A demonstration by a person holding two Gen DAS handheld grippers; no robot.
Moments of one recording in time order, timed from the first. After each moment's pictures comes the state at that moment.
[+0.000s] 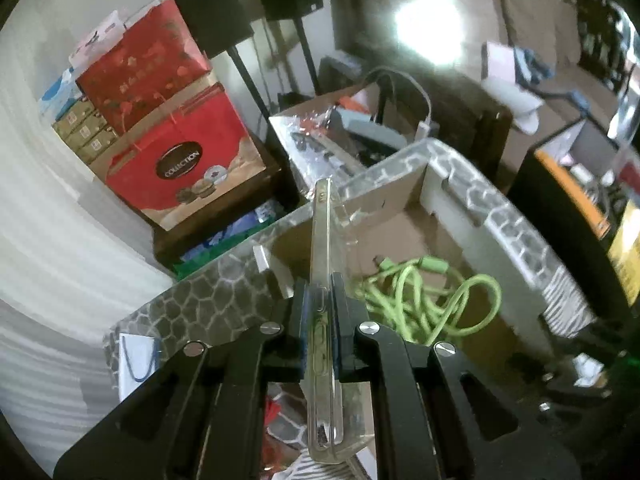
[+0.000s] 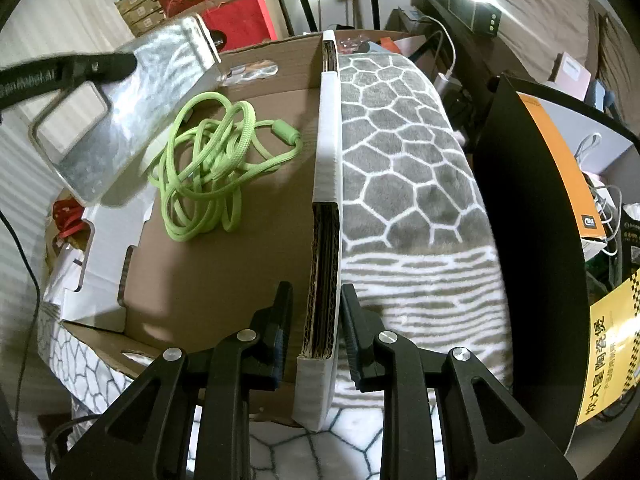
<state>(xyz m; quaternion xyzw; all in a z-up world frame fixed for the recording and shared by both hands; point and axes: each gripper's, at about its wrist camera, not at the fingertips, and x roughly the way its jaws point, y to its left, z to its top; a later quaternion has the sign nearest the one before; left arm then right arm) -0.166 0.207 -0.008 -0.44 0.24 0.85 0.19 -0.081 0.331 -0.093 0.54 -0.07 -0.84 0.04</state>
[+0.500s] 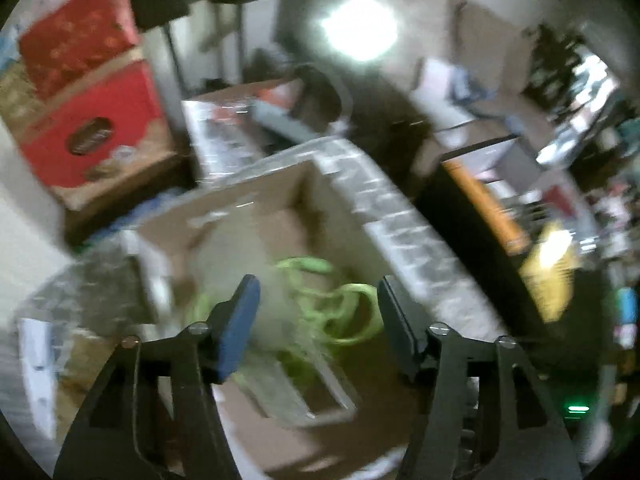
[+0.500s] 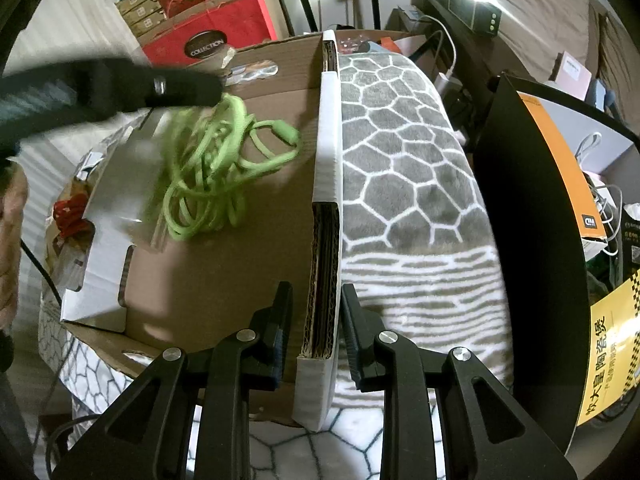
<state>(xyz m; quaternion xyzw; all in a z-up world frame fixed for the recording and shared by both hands) -0.151 0.231 -0.016 -0.49 0.10 0.80 0.33 -0.080 0.331 -0.093 0.54 -0.07 -0.84 0.04</state>
